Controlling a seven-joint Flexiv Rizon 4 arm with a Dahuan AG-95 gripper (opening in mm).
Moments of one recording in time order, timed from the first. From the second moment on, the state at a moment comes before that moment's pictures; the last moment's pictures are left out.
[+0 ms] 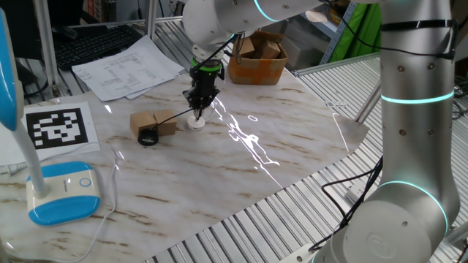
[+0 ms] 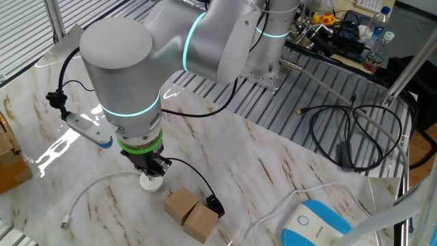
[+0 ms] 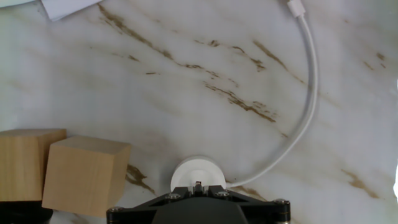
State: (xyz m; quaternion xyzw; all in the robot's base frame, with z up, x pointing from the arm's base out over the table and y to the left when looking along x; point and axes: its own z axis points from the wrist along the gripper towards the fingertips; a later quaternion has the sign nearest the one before) arm 0.634 -0.042 0.043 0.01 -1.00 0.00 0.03
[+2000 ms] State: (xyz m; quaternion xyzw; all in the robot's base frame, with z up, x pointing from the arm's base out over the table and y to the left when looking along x) arm 0.635 -0.040 0.026 -0.03 -1.00 -0.01 0.02
